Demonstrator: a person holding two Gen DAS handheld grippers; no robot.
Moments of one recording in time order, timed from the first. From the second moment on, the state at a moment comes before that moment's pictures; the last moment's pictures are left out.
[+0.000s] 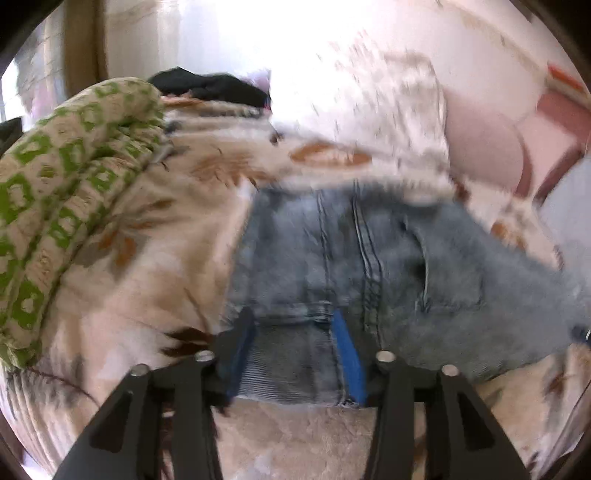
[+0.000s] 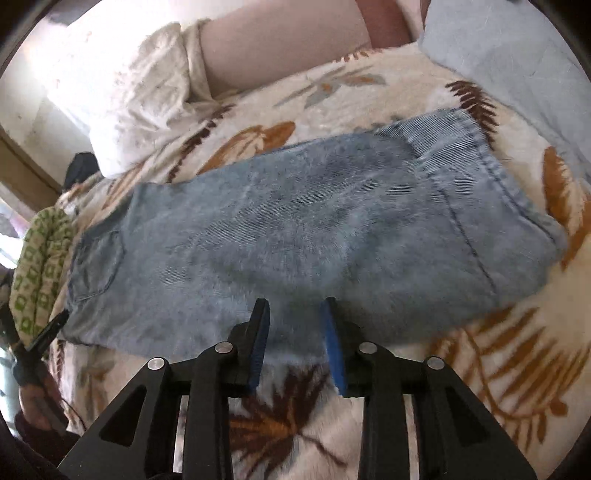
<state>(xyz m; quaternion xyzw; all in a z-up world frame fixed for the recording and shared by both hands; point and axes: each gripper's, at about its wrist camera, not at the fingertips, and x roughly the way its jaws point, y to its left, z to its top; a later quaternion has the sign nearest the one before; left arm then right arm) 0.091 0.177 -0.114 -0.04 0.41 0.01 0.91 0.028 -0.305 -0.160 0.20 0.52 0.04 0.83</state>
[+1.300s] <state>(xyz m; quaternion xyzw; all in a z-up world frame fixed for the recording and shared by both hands) 0.156 -0.181 -0.059 0.15 0.38 -0.39 0.82 -0.024 -0.459 -0.215 0.62 0.36 -0.09 0.69</state>
